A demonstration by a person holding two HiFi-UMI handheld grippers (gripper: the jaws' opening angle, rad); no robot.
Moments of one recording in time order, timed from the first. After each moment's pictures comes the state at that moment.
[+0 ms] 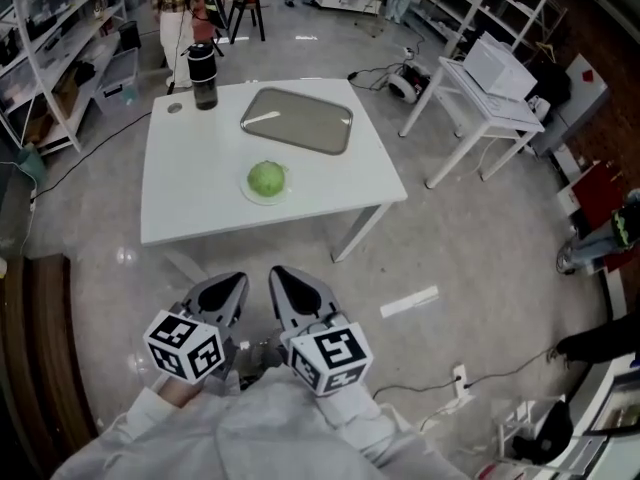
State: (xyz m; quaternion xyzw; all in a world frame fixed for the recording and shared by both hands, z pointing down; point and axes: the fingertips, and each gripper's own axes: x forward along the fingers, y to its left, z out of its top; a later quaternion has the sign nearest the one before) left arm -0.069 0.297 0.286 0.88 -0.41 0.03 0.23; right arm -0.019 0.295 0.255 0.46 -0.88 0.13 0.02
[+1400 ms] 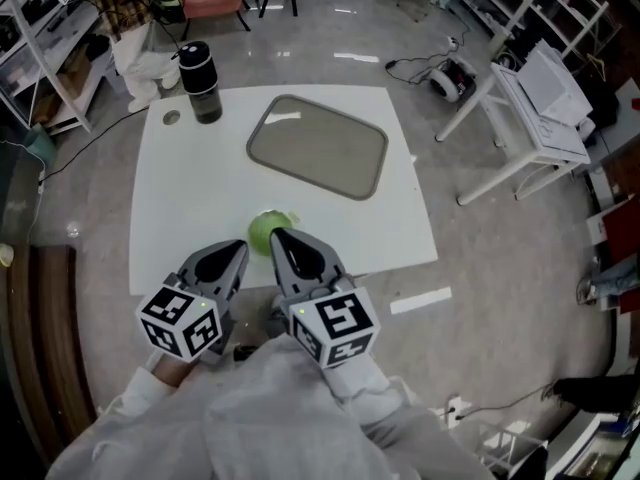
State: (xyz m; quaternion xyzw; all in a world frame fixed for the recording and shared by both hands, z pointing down) left arm -0.063 0.030 0.283 0.86 -0.46 0.05 0.22; right arm -0.018 0.015 0.255 0.40 -0.91 0.13 0.04
